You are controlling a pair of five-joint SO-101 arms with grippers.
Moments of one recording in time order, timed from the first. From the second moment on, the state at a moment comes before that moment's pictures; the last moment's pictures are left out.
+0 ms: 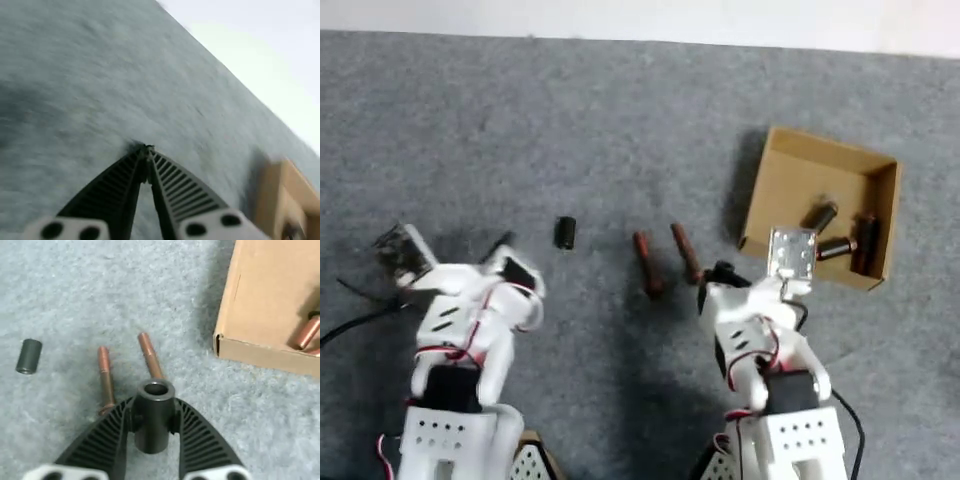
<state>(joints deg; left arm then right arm) 1.6 -85.8 80.7 38.1 45.8 -13.4 -84.0 80.3 47.3 -12.8</state>
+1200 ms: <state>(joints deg) 25.5 5.6 38.0 29.2 44.4 -13.2 -98.8 86.5 53.1 -12.4</state>
